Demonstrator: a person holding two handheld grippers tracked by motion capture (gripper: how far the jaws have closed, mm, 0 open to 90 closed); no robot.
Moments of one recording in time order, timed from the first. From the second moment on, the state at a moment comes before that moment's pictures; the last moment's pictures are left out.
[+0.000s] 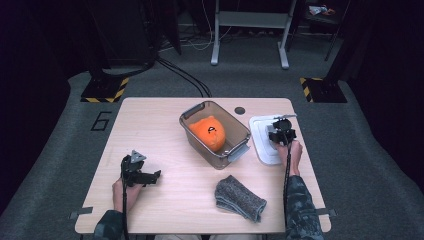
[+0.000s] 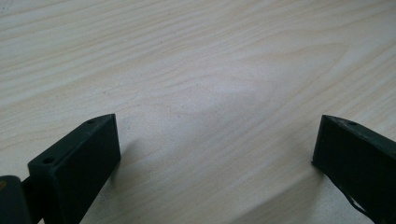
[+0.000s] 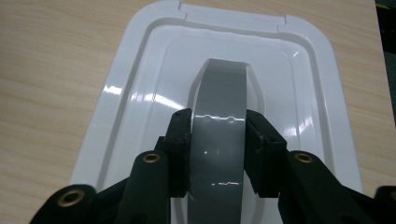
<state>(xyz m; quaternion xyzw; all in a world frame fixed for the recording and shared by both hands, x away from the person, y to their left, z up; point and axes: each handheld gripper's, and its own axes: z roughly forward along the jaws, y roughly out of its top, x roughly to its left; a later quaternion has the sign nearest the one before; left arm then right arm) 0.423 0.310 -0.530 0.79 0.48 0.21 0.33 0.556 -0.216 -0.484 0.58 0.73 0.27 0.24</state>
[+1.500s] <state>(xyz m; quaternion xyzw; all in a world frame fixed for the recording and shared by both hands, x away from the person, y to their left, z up) 0.423 0.309 -0.531 0.79 0.48 0.21 0.33 0.530 -0.232 -0.409 0.53 0.75 0.31 0.24</state>
